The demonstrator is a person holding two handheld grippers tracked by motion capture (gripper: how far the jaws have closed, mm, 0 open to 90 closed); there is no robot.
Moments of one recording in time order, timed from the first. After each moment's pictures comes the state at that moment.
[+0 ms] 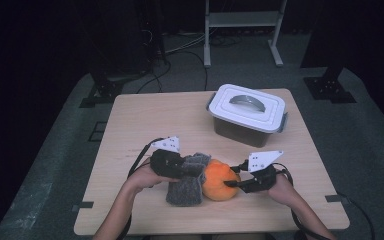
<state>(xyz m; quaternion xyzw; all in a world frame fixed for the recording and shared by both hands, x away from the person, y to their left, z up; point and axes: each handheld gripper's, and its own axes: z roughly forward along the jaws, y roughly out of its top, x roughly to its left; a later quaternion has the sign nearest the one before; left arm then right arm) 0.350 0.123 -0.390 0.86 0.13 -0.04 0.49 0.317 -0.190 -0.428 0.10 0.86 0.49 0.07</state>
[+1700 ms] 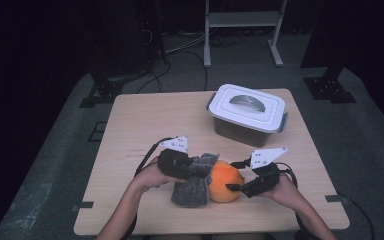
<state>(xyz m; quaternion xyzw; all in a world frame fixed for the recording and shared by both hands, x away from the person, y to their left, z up) 0.344 0.100 -0.385 0.87 0.10 -0.06 0.49 0.309 -0.190 -0.410 0.15 0.86 0.48 0.05</state>
